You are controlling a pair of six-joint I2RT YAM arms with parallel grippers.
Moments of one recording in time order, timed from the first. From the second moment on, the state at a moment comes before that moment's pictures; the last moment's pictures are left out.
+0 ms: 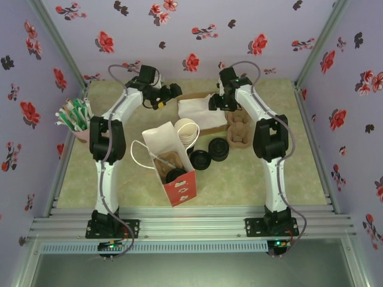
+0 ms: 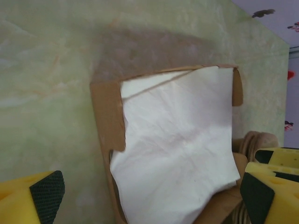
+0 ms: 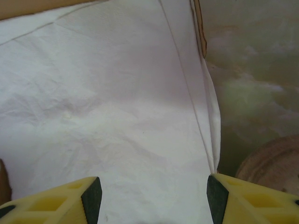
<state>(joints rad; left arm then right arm) -0.30 2.27 2.03 -0.65 0.44 -0.60 0.33 2.32 2.13 -0.98 -0.15 0.26</state>
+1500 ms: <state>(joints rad) -0.44 2.32 2.15 -0.62 0.50 -0.63 0.36 2.31 2.16 -0.97 -0.15 0.27</state>
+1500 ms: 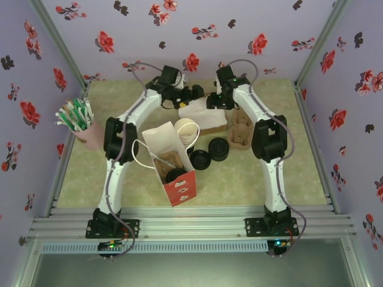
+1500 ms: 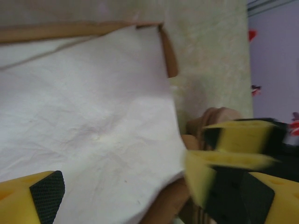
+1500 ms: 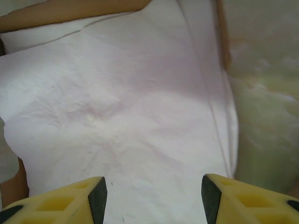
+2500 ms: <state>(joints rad) -0.31 1.96 1.63 -0.39 0.46 -0.65 0.49 2.67 2.54 -1.08 0.02 0.18</state>
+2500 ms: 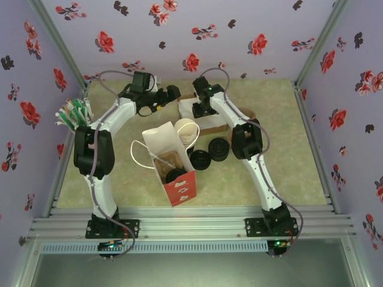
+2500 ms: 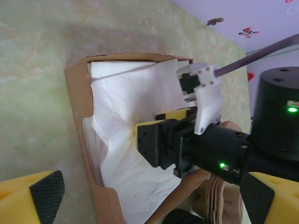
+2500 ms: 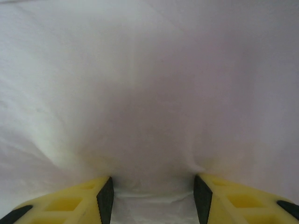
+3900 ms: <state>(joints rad) -0.31 1.95 1.63 -0.38 0.46 -0.66 0.49 2.61 2.56 -1.12 0.03 0.17</state>
